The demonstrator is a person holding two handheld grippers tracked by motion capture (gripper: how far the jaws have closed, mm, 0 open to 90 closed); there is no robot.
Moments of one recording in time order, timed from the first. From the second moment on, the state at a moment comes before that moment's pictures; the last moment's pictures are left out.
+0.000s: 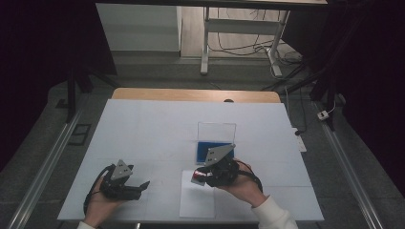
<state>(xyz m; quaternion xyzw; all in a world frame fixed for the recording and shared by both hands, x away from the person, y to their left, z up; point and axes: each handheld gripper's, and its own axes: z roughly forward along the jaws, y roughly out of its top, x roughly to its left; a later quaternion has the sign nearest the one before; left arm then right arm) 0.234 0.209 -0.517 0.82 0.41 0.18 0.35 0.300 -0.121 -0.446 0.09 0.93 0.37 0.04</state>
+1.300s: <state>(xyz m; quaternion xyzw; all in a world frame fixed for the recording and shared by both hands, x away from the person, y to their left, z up) 0.234 0.209 -0.519 0.83 0.41 0.18 0.34 0.303 -0.106 -0.487 0.08 0.95 0.31 0.04</state>
